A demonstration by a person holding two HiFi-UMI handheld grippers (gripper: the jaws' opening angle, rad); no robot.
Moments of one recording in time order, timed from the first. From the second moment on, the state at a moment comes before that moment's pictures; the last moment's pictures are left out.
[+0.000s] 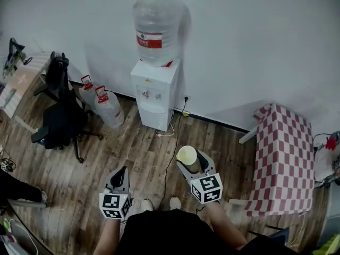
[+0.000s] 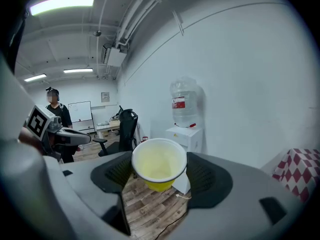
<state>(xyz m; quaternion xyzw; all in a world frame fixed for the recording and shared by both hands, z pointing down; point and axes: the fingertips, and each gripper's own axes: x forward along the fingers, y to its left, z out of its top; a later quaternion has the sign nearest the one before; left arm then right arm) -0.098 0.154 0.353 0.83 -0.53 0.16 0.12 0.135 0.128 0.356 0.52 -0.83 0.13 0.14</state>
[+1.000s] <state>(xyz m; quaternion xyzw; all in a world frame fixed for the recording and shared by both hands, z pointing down) -0.038 0.193 0.370 0.80 -0.56 0.18 0.14 0.171 0.146 0.389 0.46 -0.86 0.16 0.14</state>
